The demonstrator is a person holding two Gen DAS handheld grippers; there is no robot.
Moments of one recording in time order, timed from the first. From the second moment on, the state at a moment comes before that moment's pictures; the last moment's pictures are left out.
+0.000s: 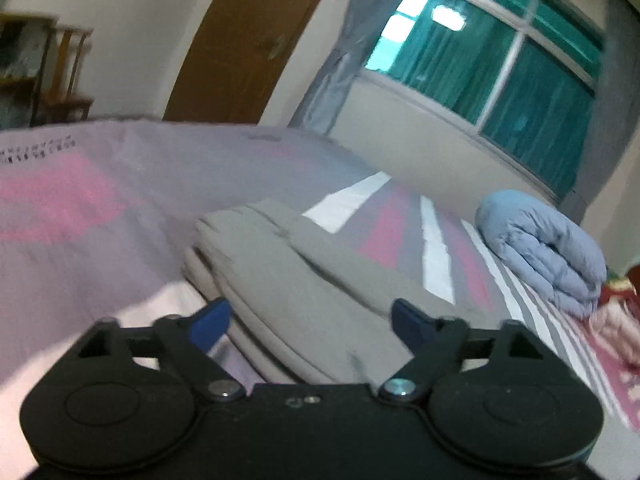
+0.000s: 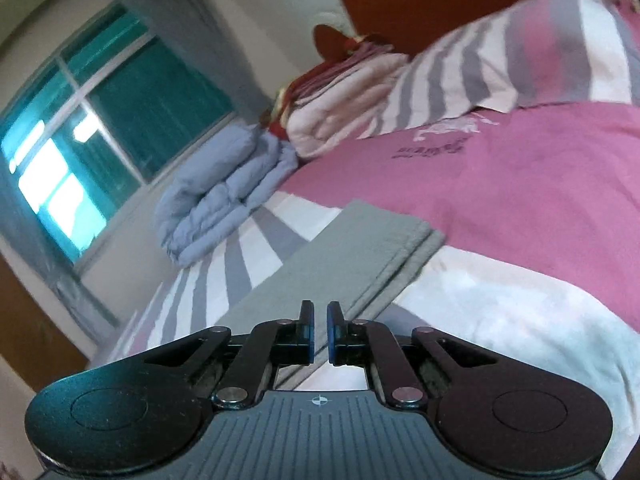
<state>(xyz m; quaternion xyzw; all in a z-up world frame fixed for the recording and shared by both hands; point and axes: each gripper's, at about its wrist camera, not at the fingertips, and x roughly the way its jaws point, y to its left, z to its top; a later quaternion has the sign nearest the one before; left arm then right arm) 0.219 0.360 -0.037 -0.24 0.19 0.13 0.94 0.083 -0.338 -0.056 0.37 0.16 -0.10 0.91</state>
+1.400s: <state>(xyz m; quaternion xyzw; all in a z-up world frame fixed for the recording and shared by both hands) 0.271 0.437 -0.018 -0.28 0.18 0.10 0.94 0.097 -0.336 -0.064 0.36 0.20 -0.12 0.90</state>
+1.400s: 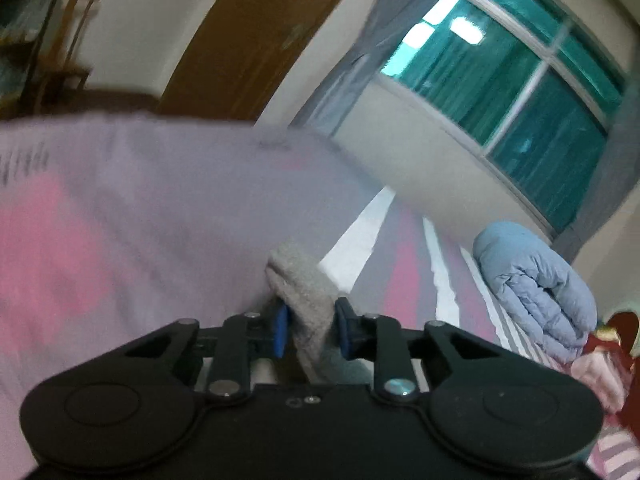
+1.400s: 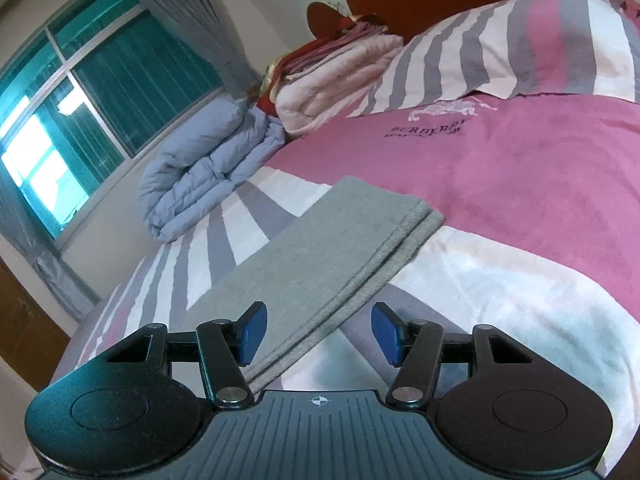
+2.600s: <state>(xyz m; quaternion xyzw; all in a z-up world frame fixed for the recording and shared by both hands) 0.259 0.328 -0.080 -0.19 0.27 0.08 0.94 0.133 -0.434 -0.098 0.56 0.16 -0.13 0.80</state>
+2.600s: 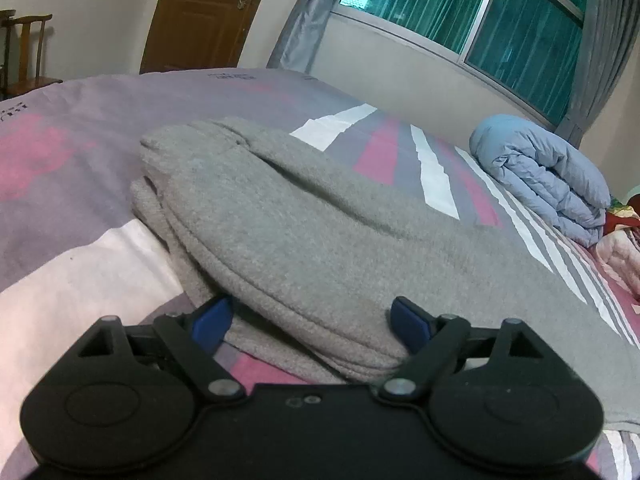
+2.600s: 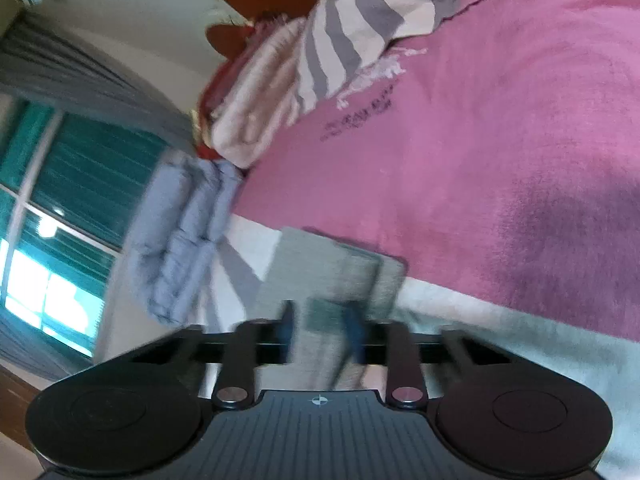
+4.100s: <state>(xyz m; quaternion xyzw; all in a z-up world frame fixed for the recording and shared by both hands) 0.241 0.327 -0.084 -0.18 0.25 0.08 0.95 0.151 -0.429 -0.096 0.47 0.24 -0.10 0.84</state>
